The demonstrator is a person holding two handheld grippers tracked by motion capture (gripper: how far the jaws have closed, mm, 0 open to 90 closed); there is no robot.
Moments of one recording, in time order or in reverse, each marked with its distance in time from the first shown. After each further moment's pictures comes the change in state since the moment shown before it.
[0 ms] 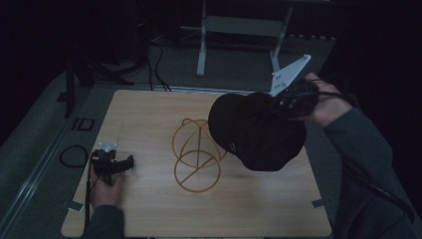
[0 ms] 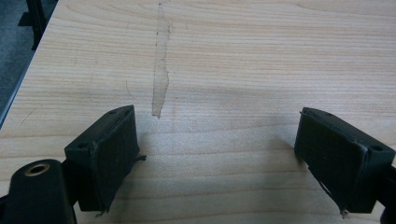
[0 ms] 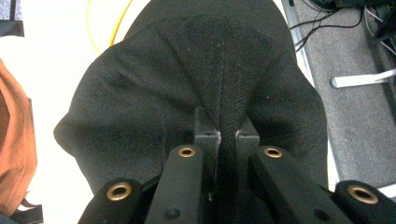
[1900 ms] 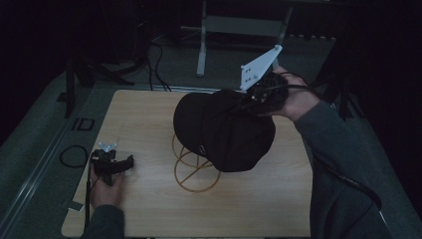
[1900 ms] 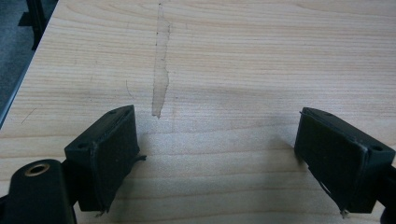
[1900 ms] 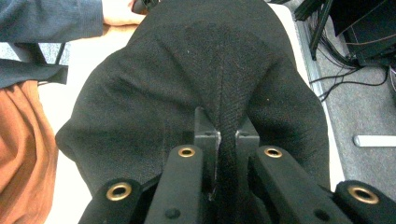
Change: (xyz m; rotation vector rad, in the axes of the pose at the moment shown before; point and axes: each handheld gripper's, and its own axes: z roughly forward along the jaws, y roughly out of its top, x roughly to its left) left arm 0.000 0.000 0.000 0.000 0.000 0.000; right arm 0.009 0.059 0.019 -0.149 0.105 -0.087
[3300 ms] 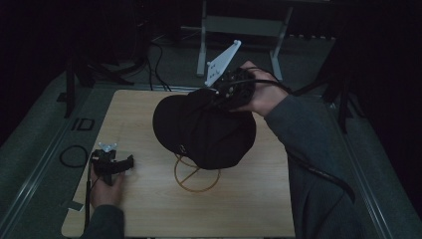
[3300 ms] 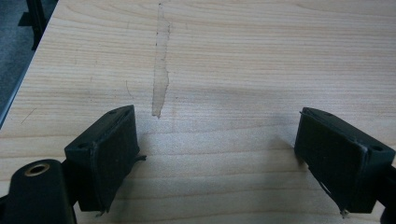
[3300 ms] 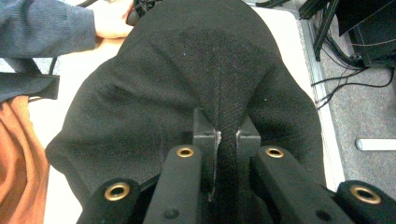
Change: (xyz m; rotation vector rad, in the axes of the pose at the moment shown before) left arm 0.000 0.000 0.000 0.000 -0.001 0.001; right arm -0.007 0.047 0.039 0.035 0.008 -0.012
